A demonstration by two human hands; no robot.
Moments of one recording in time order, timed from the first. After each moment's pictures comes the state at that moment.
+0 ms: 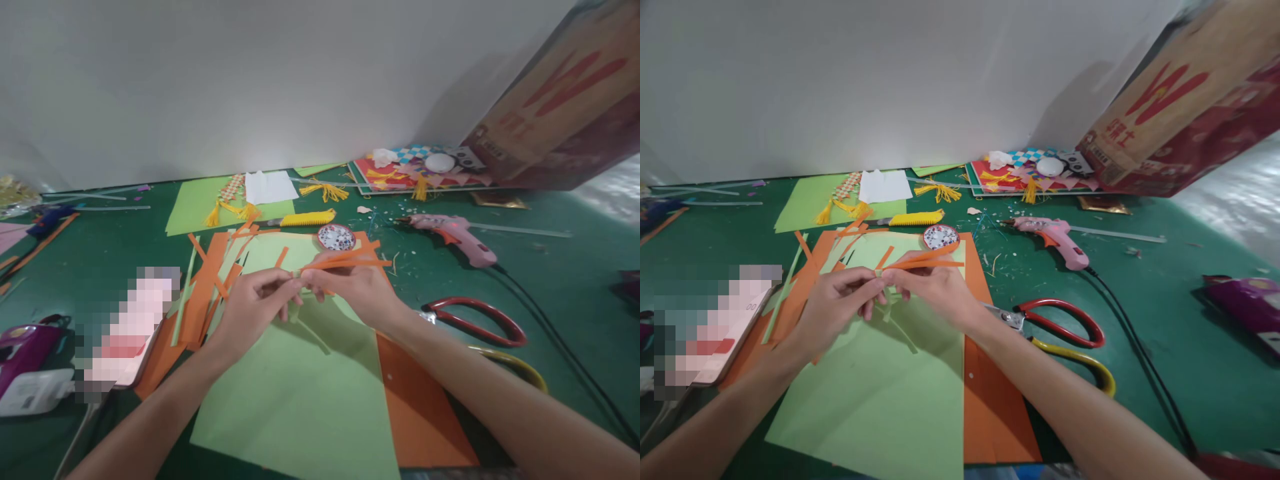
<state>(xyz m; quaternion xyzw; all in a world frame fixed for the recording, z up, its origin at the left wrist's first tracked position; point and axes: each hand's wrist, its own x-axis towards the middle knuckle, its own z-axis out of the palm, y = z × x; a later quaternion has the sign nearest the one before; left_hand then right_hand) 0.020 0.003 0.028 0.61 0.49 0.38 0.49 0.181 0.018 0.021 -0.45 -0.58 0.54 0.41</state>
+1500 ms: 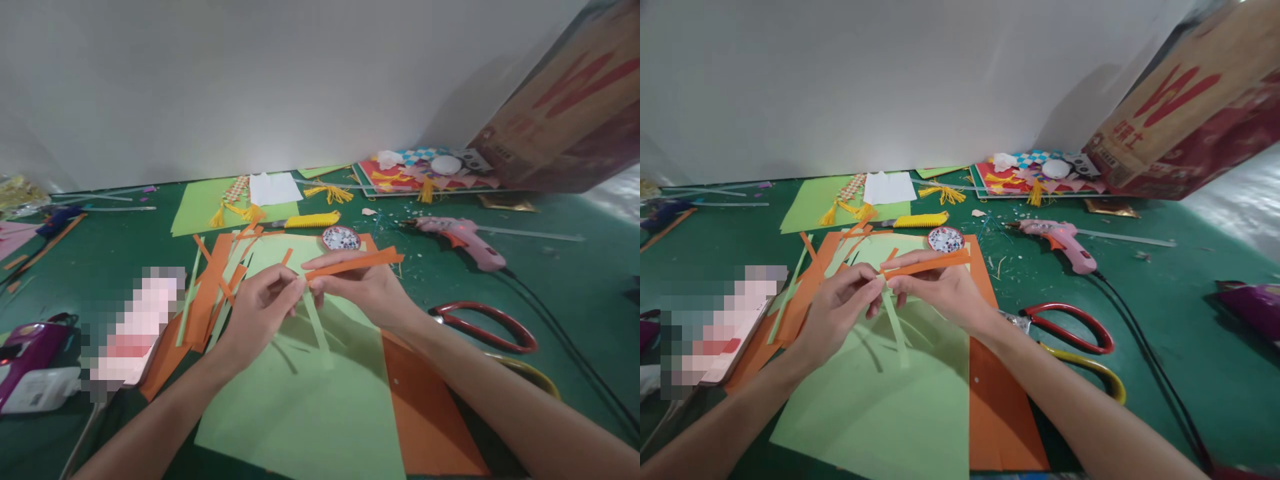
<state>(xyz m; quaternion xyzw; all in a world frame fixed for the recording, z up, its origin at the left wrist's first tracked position) 0.017 -0.004 0.025 0.63 0.47 0.41 0.46 0.181 0.018 0.019 -0.35 -0.54 0.60 0.48</state>
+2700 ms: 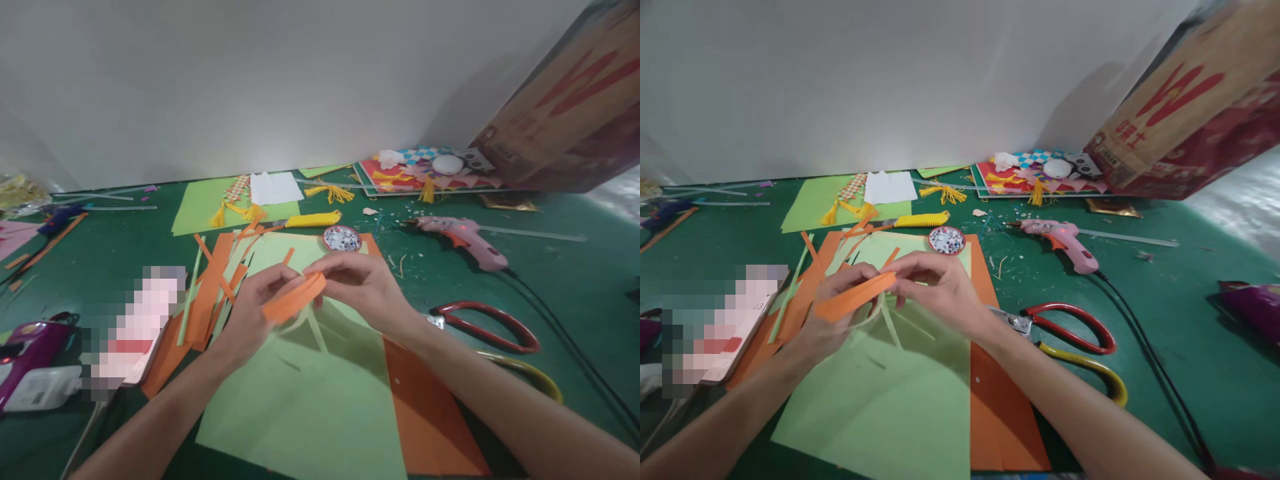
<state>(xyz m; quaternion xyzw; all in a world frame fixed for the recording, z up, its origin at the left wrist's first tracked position) 0.014 -0.001 0.025 0.60 0.41 0.43 0.54 0.180 0.016 0.018 -0.32 -0.58 0.58 0.48</state>
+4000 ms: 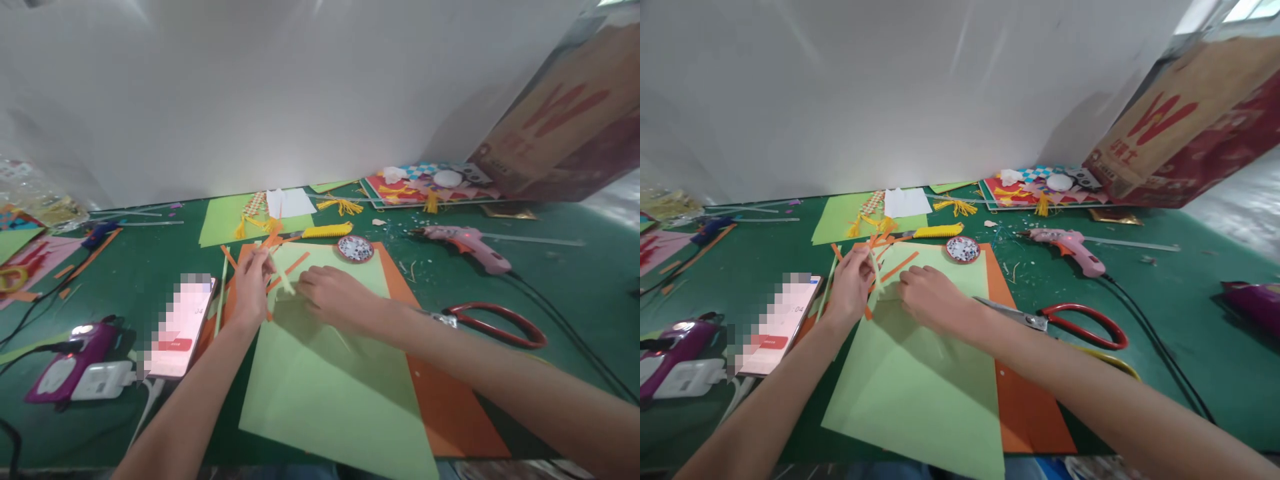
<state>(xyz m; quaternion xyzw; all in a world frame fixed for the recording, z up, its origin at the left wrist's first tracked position) -0.016 0.037 0.007 0.29 0.46 0.66 0.52 0.132 0.021 0.023 -0.36 -0.93 0.02 -0.02</state>
